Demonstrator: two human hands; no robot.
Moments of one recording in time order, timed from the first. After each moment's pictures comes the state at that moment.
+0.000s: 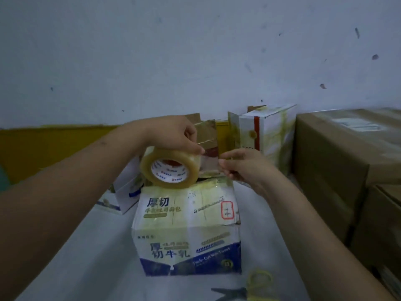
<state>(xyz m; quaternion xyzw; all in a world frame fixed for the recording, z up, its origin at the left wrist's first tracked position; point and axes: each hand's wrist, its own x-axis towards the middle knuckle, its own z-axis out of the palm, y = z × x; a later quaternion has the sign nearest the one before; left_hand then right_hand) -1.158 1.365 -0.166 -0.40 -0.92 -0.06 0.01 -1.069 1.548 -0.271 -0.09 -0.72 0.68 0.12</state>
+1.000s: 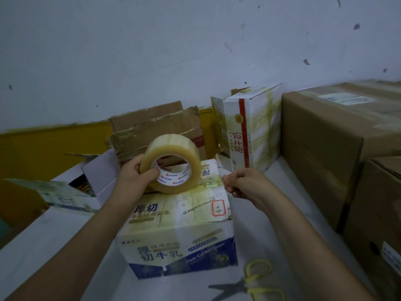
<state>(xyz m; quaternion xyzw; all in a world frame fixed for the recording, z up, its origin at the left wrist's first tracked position) -1.174 1.324 -0.317 -0.23 -0.77 -0.59 0.04 -1.078 1.570 -0.352 -0.21 -0.71 0.66 0.11</state>
